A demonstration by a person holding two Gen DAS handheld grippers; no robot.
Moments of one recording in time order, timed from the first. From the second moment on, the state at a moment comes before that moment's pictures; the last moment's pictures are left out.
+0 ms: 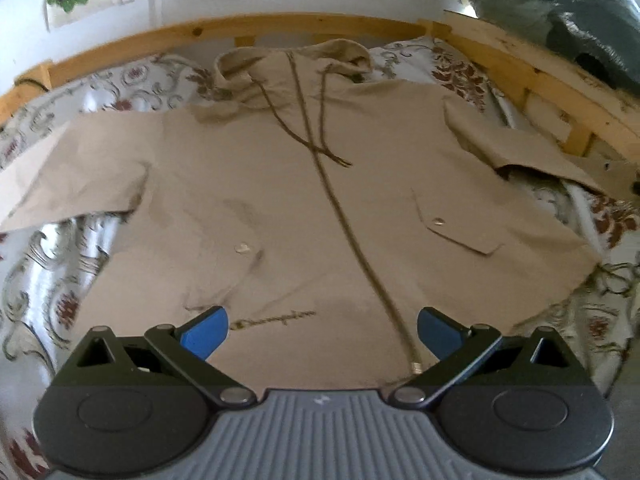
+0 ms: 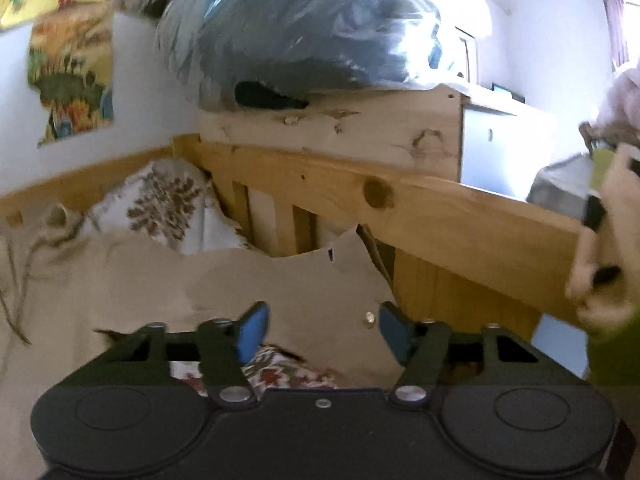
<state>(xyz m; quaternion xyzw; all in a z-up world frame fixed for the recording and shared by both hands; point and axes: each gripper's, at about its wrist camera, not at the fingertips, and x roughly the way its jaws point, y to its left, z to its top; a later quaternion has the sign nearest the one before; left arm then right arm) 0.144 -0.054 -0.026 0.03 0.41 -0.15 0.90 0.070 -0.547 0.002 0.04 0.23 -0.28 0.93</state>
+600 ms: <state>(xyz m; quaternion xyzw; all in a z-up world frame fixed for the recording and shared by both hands) 0.145 -0.050 -0.021 0.03 0.39 -0.13 0.91 0.134 -0.568 -0.017 -0.09 0.28 -0.33 0.90</state>
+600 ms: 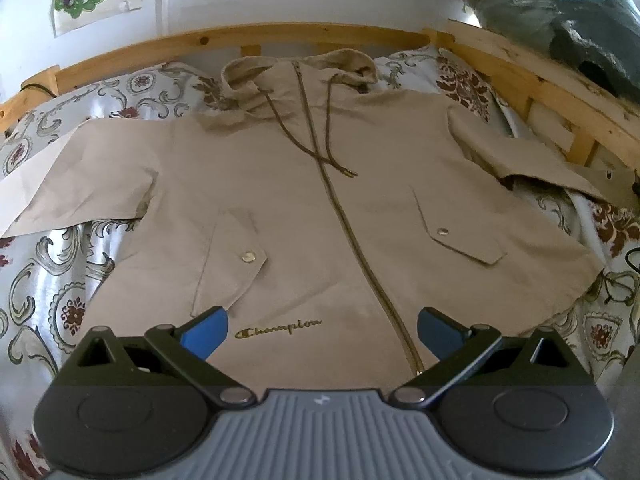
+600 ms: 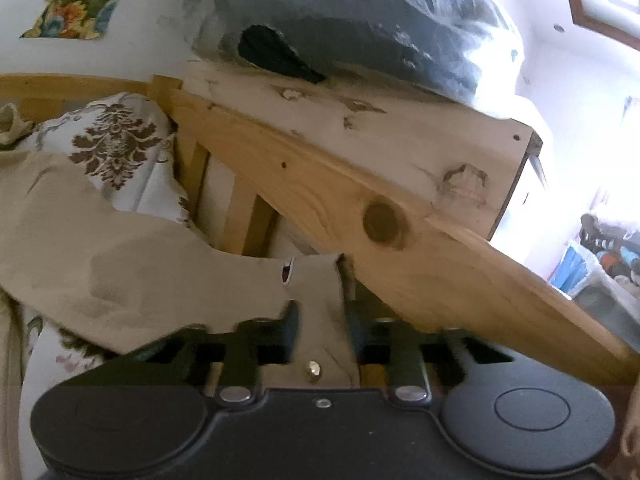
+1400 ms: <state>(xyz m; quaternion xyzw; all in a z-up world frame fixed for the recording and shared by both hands) 0.144 -0.016 -0.020 -0.03 0.38 -0.13 0.92 0.120 -0.524 0.033 -0.10 0.28 -0.28 0.91</state>
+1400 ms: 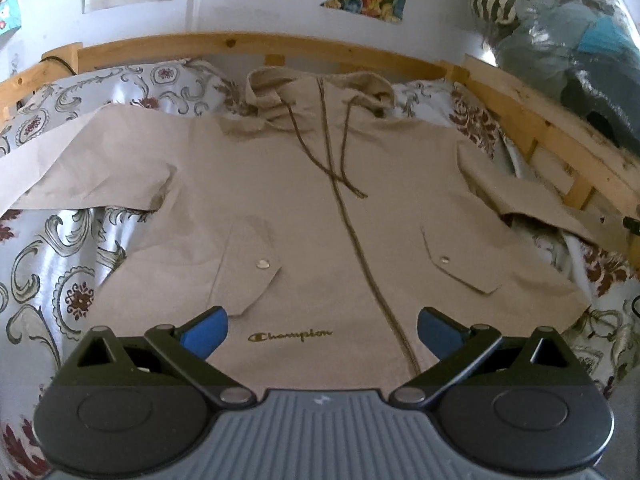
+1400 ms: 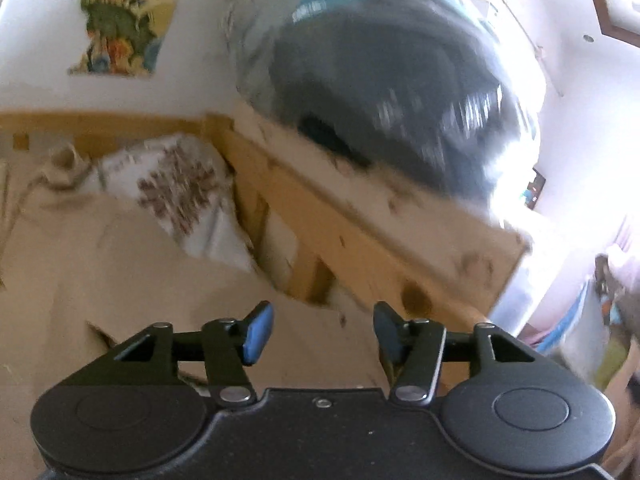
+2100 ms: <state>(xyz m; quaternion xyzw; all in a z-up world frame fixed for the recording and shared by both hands) 0.149 -0.031 -0.041 0.03 0.39 -0.11 0.91 0.150 -0.577 -0.017 -0.07 0.28 -0.35 0.89</state>
